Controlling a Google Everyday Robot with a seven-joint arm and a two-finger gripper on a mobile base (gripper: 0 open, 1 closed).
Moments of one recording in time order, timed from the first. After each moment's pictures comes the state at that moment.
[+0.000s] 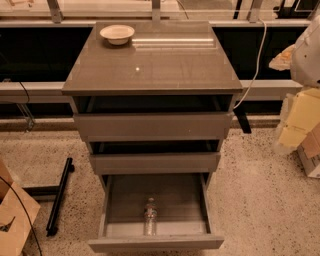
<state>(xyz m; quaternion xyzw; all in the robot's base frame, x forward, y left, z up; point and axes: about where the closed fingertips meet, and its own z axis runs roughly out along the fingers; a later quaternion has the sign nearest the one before) 0.438 -0.217 0.976 -0.60 0.78 -0.03 0.16</state>
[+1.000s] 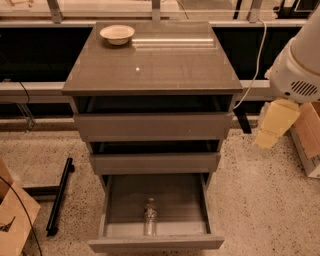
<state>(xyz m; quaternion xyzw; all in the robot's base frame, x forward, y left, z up) 0.466 -0.219 0.939 -0.54 0.82 -0.06 0.15</state>
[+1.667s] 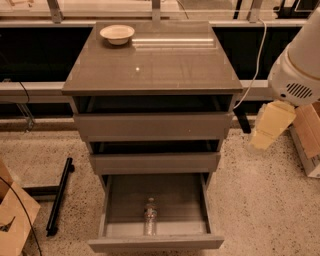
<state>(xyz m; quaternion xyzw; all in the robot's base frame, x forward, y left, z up) 0.468 -0.221 0.930 -0.51 0.84 -0.06 0.15</state>
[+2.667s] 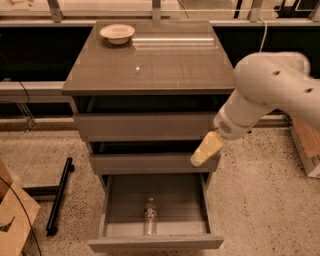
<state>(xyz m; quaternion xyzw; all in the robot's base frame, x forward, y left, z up) 0.531 -0.178 0.764 -0.36 0.93 0.04 0.13</state>
